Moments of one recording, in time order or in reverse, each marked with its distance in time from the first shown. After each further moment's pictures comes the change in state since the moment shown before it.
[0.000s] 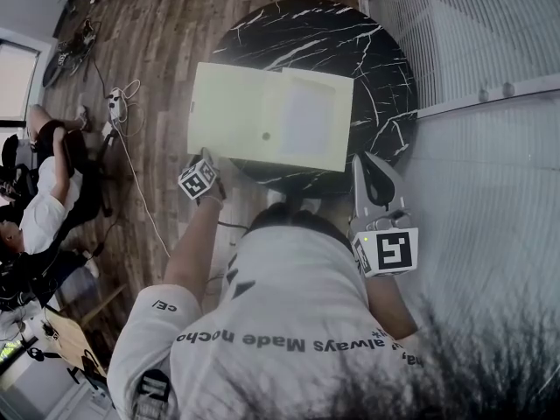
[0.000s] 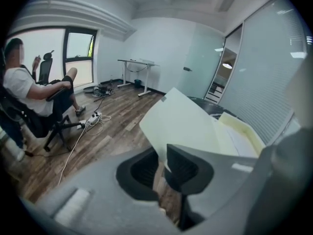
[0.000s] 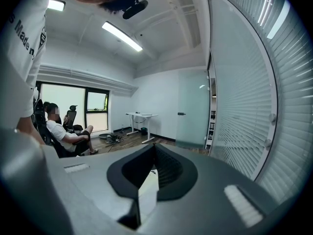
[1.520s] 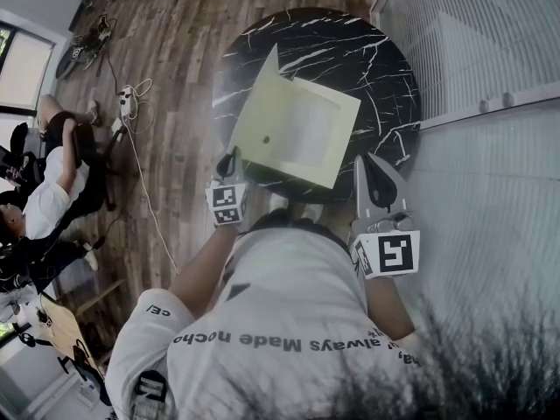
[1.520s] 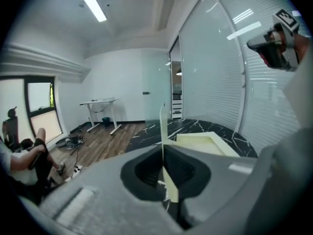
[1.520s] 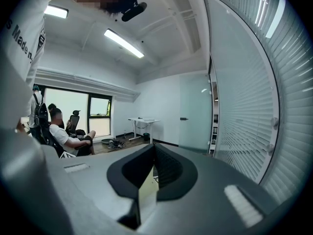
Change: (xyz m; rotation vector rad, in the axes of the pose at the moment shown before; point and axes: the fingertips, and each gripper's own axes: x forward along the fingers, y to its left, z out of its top) left arm -0.123 -0.180 0.061 0.497 -0.259 -0.211; right arm -0.010 -0.009 0.021 0.005 -0.068 0.037
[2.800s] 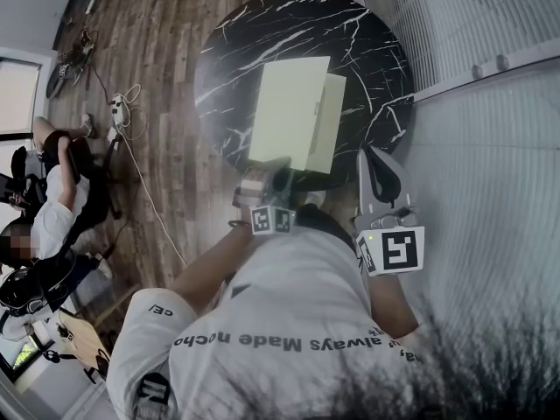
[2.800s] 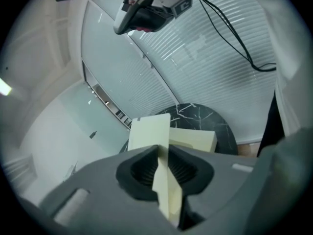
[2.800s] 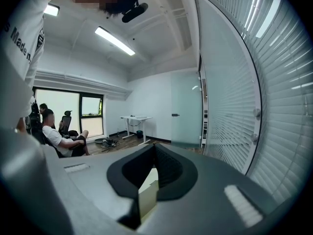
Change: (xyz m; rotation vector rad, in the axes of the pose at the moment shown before) left arm 0.000 -0.211 -0.035 0.898 -0.074 -0.388; right arm -0.029 -0.039 -0.031 0.053 0.034 -0.088
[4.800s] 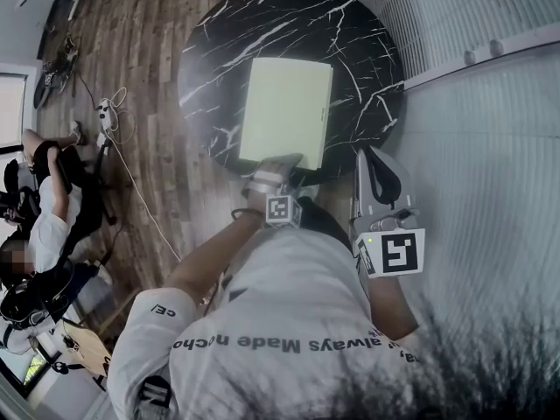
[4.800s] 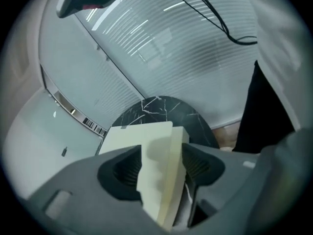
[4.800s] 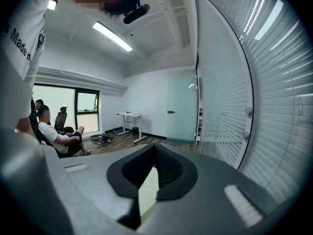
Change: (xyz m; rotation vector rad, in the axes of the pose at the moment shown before) left arm 0.058 -0.101 -0.013 0.247 0.057 -0.306; right arm -0.010 -0.015 -0.015 -0.007 0.039 -0.051
